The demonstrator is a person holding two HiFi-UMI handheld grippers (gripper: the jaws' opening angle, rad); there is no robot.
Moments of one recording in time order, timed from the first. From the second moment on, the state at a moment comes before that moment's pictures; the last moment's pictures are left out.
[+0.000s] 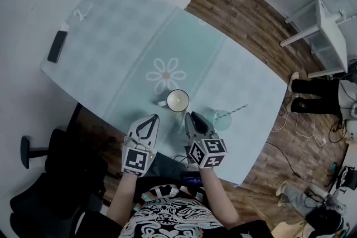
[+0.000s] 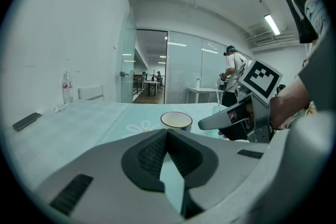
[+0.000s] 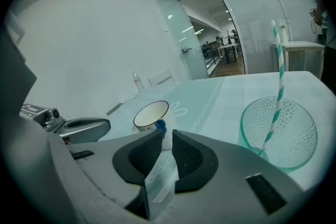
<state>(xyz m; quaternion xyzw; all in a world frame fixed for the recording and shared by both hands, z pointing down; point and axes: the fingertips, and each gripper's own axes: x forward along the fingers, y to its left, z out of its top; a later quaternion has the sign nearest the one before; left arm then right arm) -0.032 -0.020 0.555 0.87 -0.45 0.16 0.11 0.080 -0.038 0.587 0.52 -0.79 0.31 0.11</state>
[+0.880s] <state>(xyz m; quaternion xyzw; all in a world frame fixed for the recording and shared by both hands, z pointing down) -0.034 -0.006 0.507 0.88 -0.46 0.14 0.06 0.088 -0.007 0.520 0.54 -0.82 0.16 0.09</state>
